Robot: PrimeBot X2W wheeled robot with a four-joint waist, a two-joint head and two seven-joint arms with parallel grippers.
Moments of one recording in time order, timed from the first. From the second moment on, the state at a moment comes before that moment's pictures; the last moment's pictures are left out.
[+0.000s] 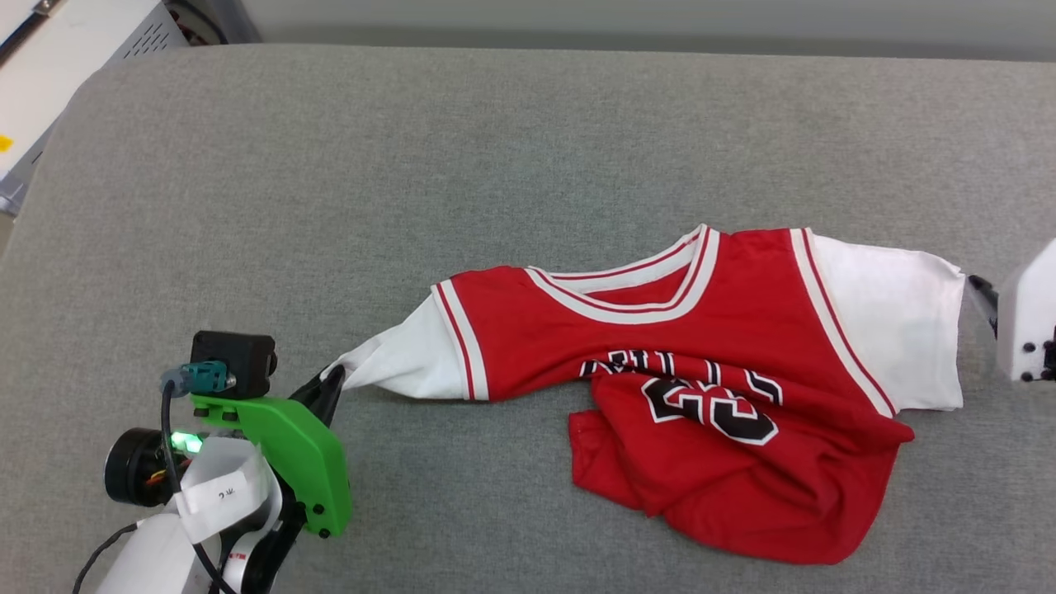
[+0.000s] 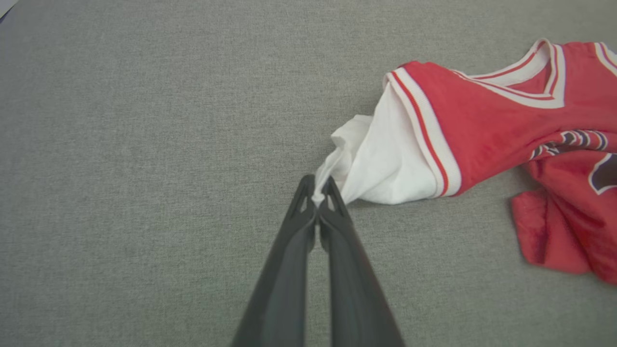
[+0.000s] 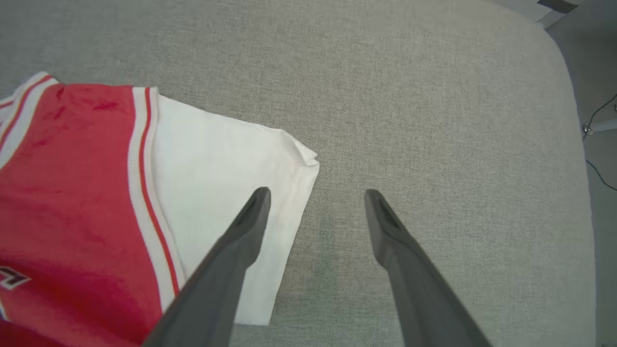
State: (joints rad) left arm -0.11 0.43 -0.26 -0.20 -0.52 0.10 0.51; right arm -0.42 -0.39 -0.07 0.15 0.24 0.13 0.78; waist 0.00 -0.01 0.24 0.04
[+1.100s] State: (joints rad) left arm -0.16 0.41 -0.28 -0.18 -0.49 0.10 0.46; right arm -0.58 -0.48 0.08 0.45 0.26 0.13 0.69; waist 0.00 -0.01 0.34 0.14
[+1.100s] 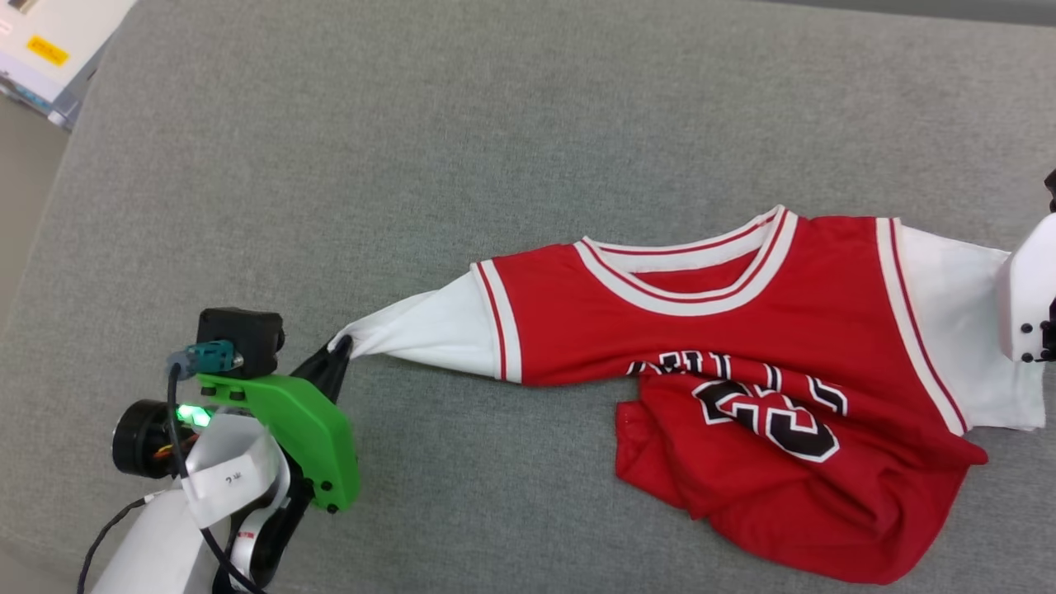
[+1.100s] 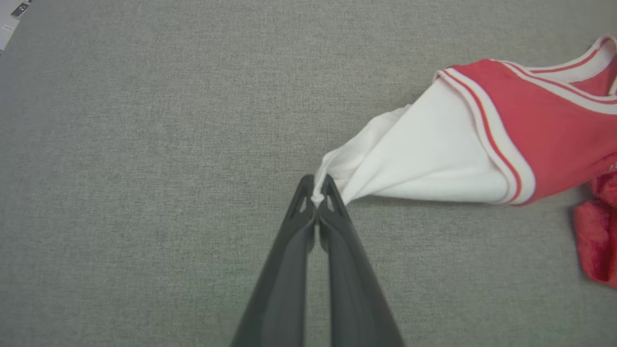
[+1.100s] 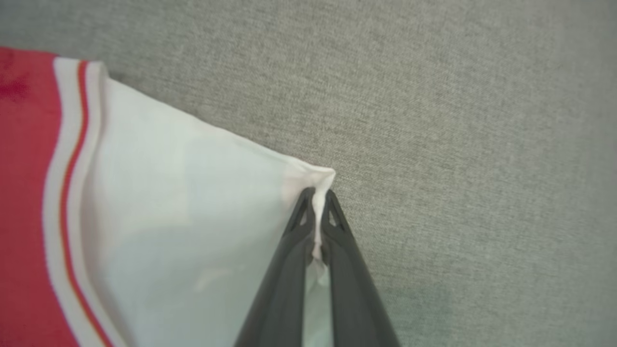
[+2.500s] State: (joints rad) left arm -0.56 0.62 -0.03 -0.24 -0.52 0.09 0.39; right arm -0.77 -0.56 0.05 0.05 0.41 0.13 0.38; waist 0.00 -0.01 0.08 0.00
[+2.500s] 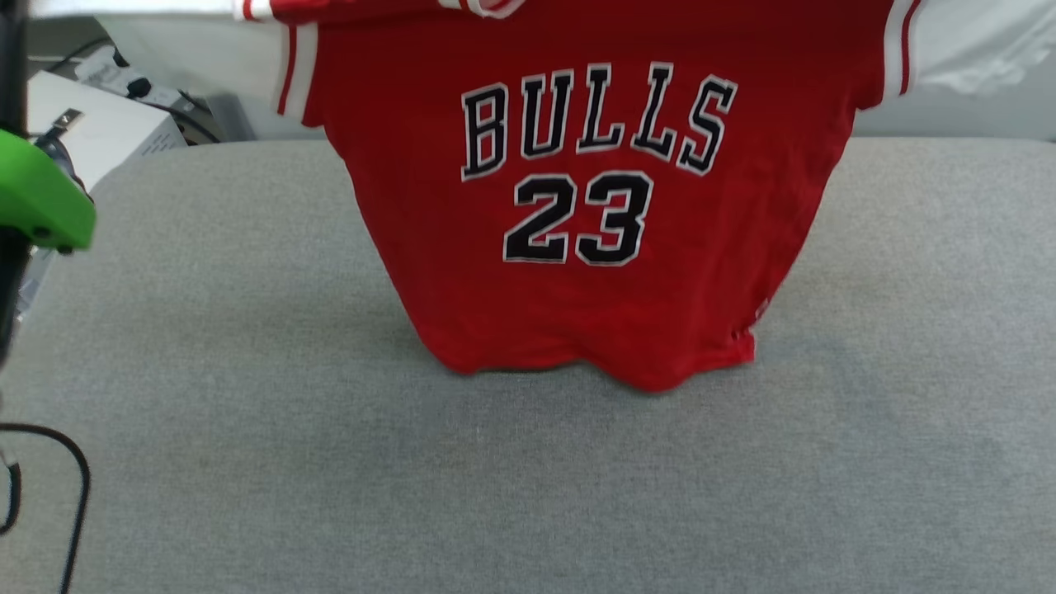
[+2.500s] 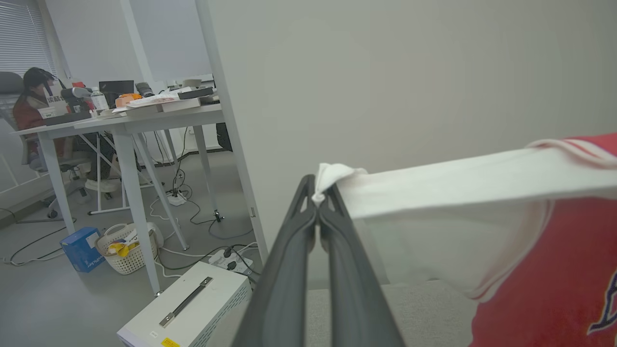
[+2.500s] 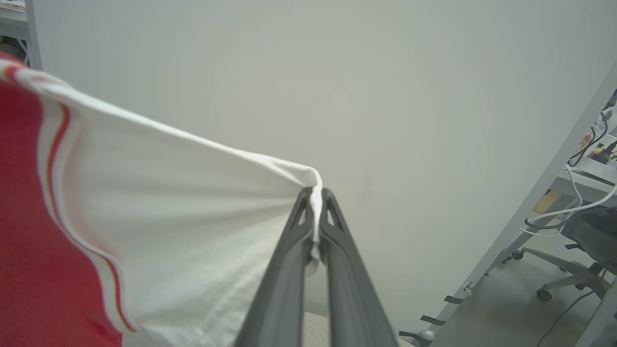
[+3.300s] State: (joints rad) left arm -1.39 0.65 -0.18 0.35 -0.48 -0.10 0.30; right arm -1.52 -0.47 0.17 0.60 0.26 0.13 0.11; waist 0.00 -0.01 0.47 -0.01
